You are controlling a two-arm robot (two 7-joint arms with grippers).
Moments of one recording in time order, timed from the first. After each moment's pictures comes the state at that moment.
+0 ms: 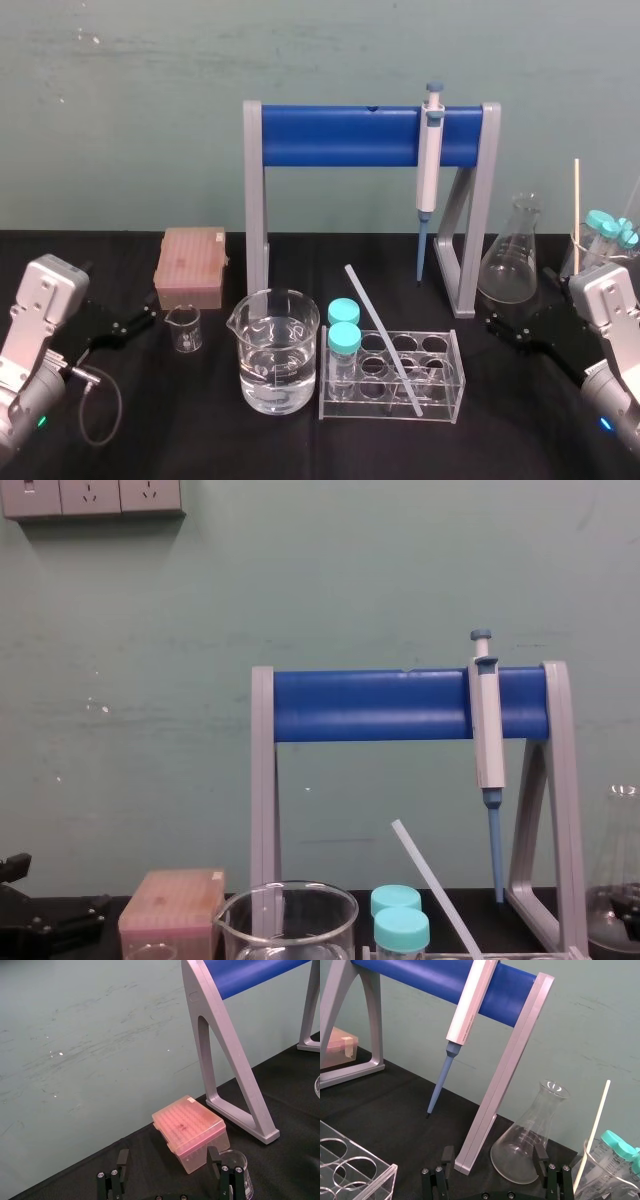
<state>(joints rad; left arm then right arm) -0.20 0.60 0.45 -1.41 -0.25 -0.12 0.03 0.20 0.60 -0.45 -1.41 0.25 -0.12 -0.03</state>
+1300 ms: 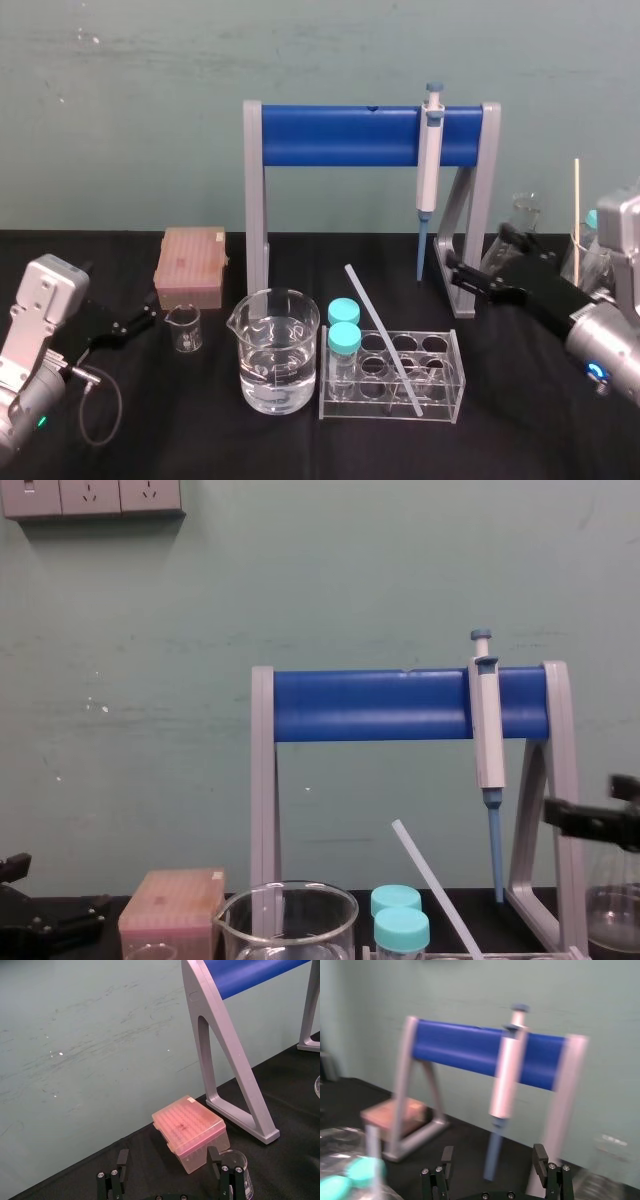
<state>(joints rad) -0.20 0.60 0.45 -1.41 -0.25 -0.12 0.03 0.25 0.57 -0.37 -1.49 0.50 -0.03 0.25</state>
